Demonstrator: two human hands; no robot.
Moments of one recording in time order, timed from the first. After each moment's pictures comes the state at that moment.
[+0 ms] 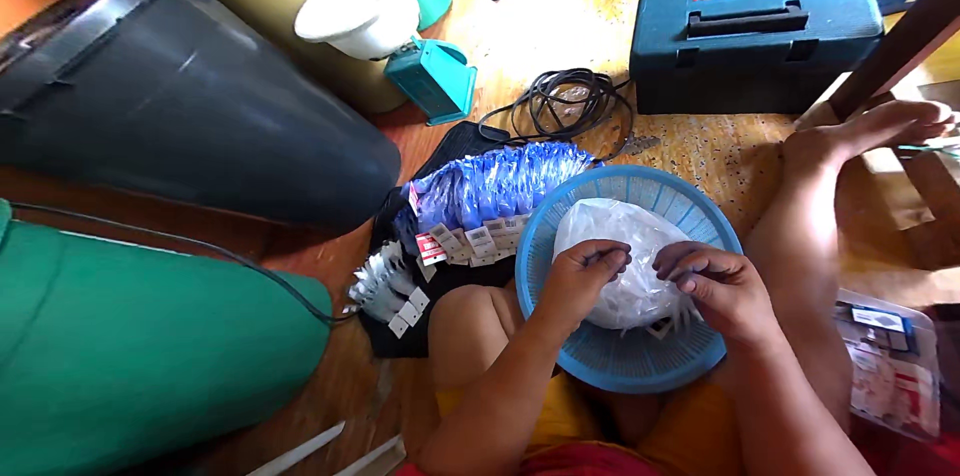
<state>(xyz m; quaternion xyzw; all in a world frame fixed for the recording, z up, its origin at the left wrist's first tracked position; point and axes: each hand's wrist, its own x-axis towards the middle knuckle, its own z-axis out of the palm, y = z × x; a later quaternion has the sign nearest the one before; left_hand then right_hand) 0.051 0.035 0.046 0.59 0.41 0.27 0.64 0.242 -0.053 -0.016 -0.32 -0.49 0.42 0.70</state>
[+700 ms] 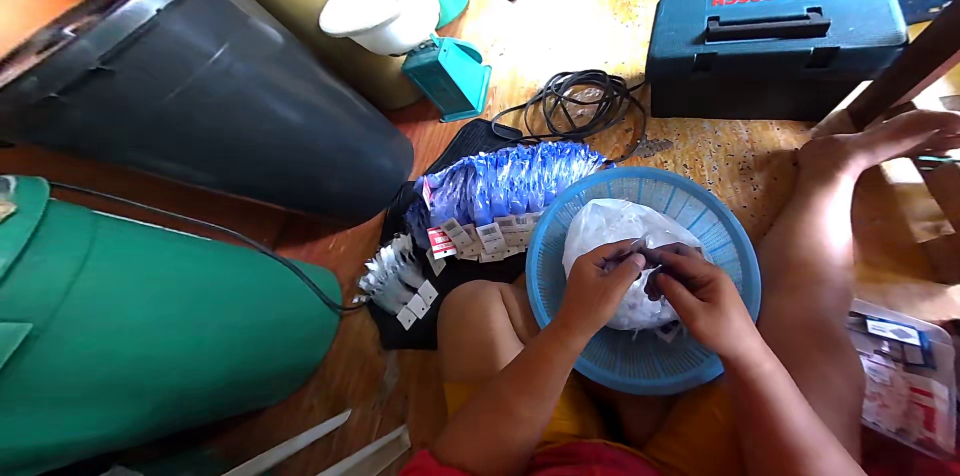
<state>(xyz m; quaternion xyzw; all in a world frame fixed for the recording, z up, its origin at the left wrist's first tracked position) 0.056 0.025 0.040 0.60 0.41 0.31 0.62 0.207 -0.054 0.001 -0.51 -0.50 0.39 0.59</state>
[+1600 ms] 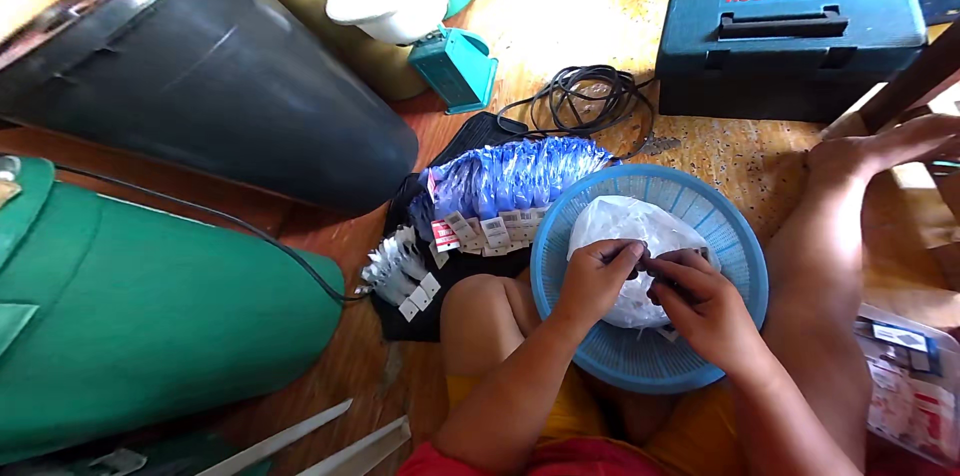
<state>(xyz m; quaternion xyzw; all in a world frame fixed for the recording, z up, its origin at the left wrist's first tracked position) 0.050 0.032 0.043 0.62 0.44 0.30 0.58 0.196 -0.061 0.007 -0.53 -0.55 0.31 0.56</state>
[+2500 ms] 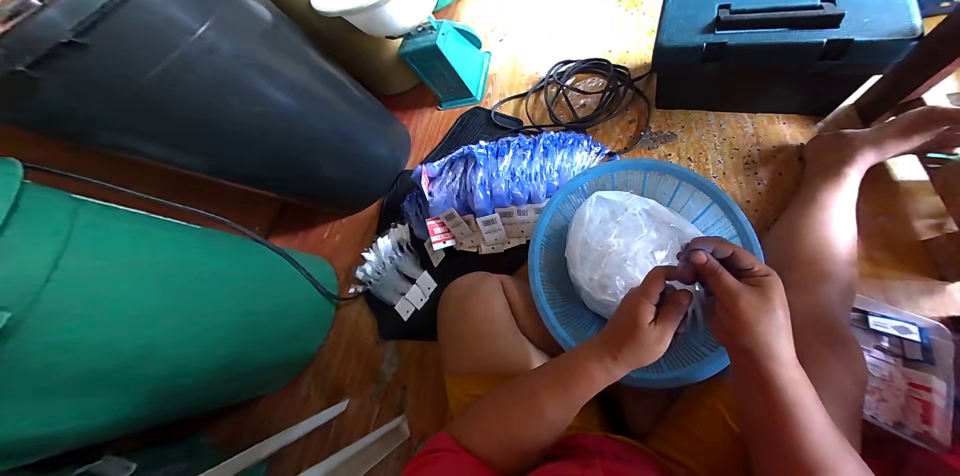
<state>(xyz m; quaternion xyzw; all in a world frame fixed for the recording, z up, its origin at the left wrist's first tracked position) 0.066 -0.016 -0.003 0.71 0.24 0.26 0.61 0.203 -0.062 0.010 -0.49 -0.31 0.37 0.72</state>
